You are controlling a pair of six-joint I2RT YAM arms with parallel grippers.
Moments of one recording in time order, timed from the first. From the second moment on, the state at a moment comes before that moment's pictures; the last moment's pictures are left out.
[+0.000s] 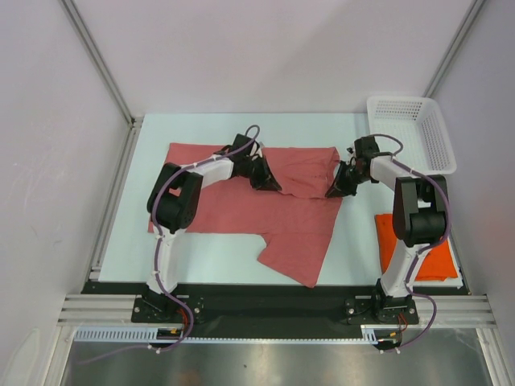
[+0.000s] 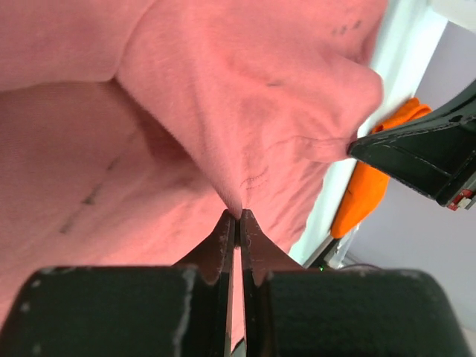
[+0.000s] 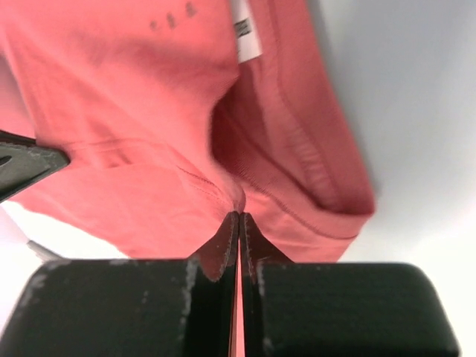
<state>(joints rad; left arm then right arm) -0.46 2.20 1.54 -0.27 0.61 -0.80 0.08 1.89 1.25 -0.54 -0.43 0.44</state>
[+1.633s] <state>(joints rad) -0.28 2.16 1.68 -0.71 0.50 -0.33 0.07 1.90 1.37 -0.67 -0.37 0.47</state>
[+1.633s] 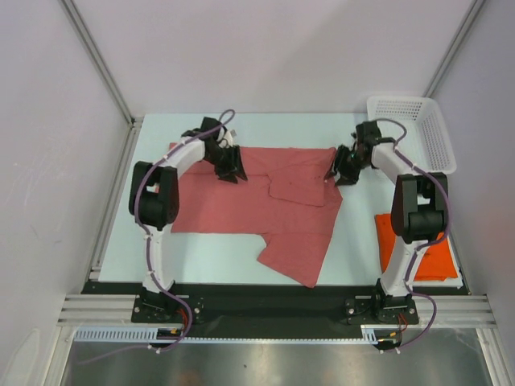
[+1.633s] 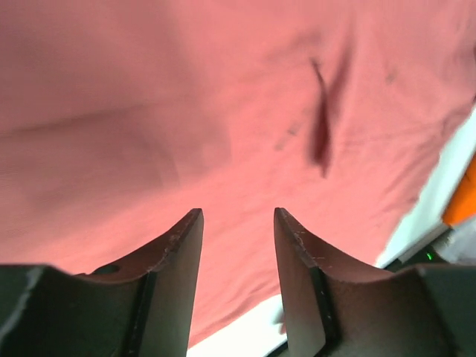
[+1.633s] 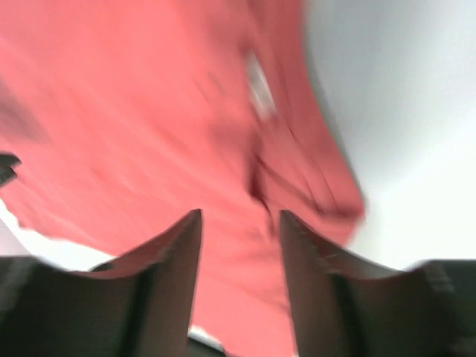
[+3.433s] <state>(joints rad) 0.17 2.37 1.91 -0.57 0.48 -0.54 0.06 2.50 2.20 -0.66 -0.01 0.50</state>
